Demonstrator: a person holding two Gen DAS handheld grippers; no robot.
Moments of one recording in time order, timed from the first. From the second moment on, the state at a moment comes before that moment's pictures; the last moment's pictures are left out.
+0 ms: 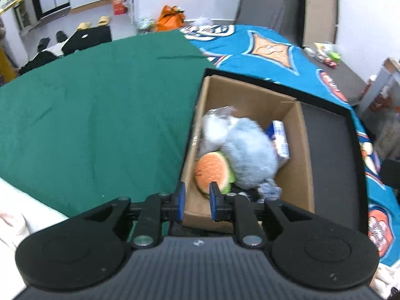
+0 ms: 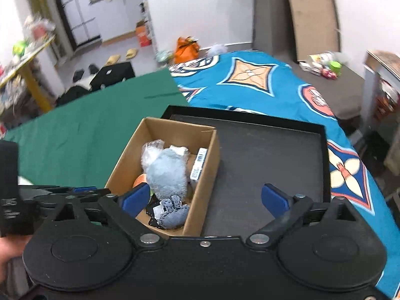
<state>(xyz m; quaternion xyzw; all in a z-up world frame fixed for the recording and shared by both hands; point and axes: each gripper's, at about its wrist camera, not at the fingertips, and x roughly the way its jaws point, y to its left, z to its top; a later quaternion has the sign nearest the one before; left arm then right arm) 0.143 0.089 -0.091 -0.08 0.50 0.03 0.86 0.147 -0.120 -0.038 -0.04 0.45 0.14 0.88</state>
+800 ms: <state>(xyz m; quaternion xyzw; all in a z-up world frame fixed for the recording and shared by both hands) 0.078 0.045 0.006 -0.04 0.43 -0.01 0.90 0.082 -0.197 -0.009 0.08 0.39 0.10 0.91</state>
